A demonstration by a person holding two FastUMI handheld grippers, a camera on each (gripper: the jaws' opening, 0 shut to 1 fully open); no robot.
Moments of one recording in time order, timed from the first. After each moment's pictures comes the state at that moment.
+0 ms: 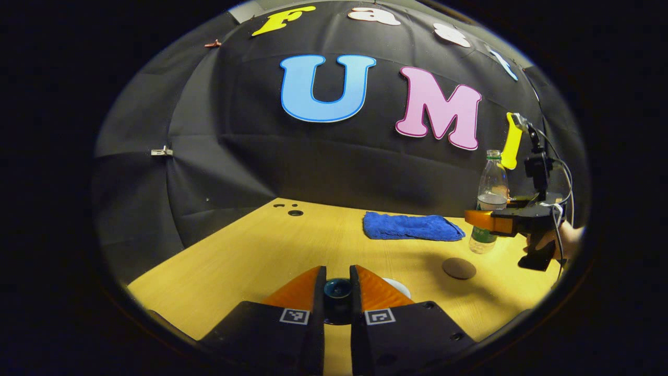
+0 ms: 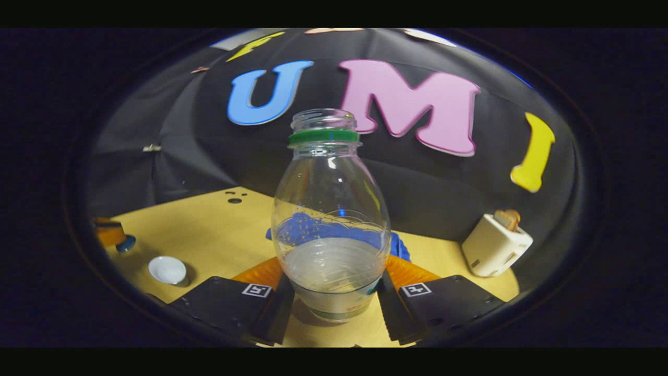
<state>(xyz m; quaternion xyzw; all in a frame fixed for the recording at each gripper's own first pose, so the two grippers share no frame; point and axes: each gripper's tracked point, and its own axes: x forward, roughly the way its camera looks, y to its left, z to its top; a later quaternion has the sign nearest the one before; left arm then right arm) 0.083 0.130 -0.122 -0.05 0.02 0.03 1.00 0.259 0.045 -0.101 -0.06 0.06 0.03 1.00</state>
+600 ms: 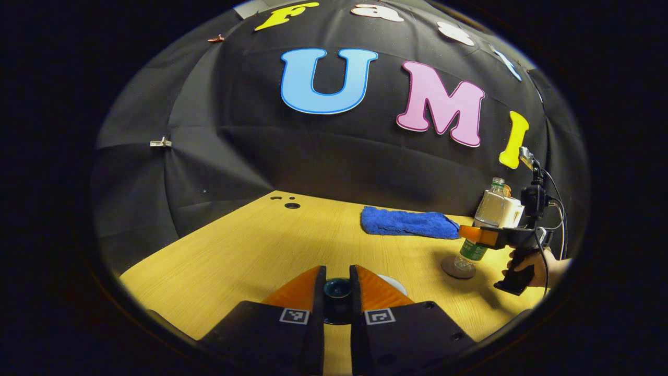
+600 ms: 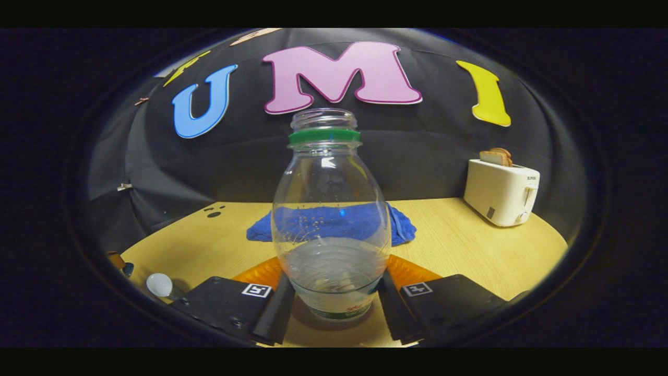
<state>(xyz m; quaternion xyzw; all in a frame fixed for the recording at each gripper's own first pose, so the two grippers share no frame) 0.092 0.125 -0.127 -0.05 0.03 0.04 1.00 0.285 0.025 -0.166 0.05 0.07 -0.01 1.00</state>
